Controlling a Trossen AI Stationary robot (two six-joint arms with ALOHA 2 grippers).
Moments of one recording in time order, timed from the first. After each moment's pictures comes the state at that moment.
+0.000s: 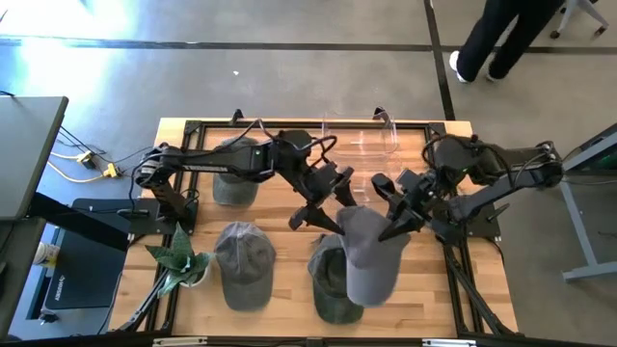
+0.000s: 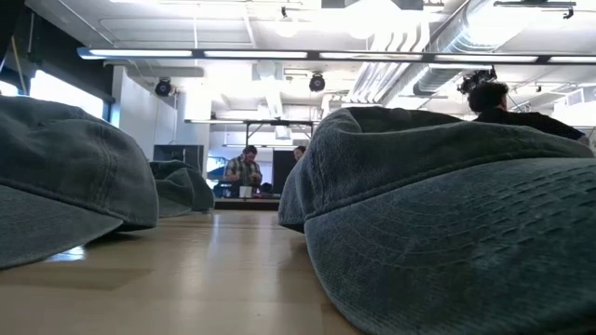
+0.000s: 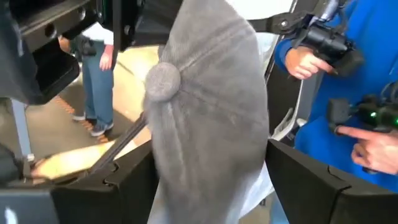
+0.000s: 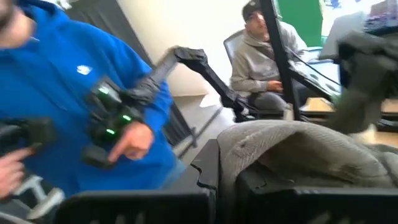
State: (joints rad) left arm 0.00 1.77 1.75 -0.02 0.76 -0.14; right arm 0.24 1.19 1.48 -0.39 -0.52 0.38
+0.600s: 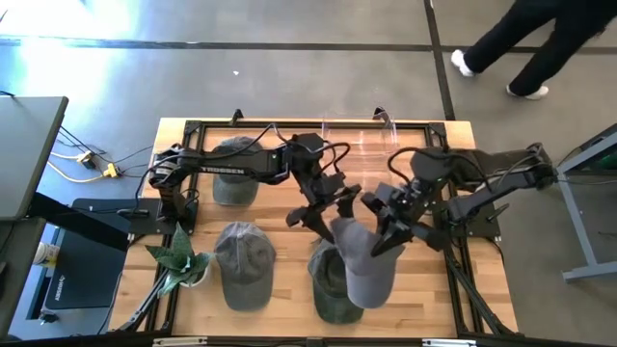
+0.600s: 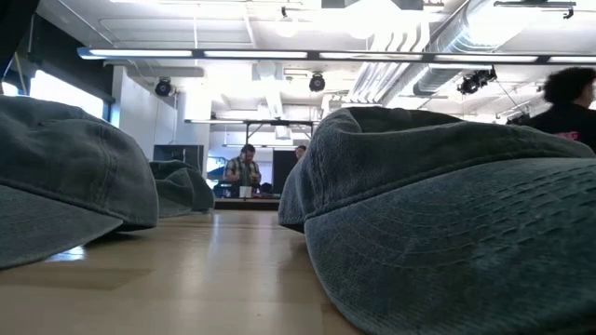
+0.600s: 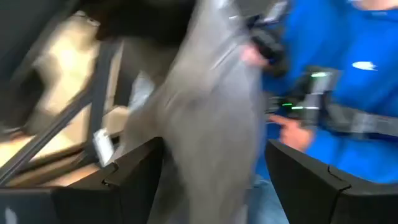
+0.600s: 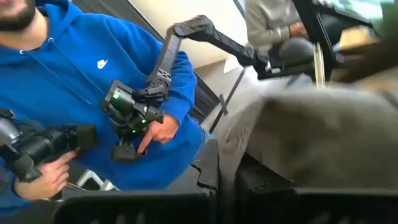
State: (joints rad) left arm 0.01 1.87 1.74 0.14 1.09 -0.25; right arm 0.22 1.28 1.50 -0.45 -0.63 0.57
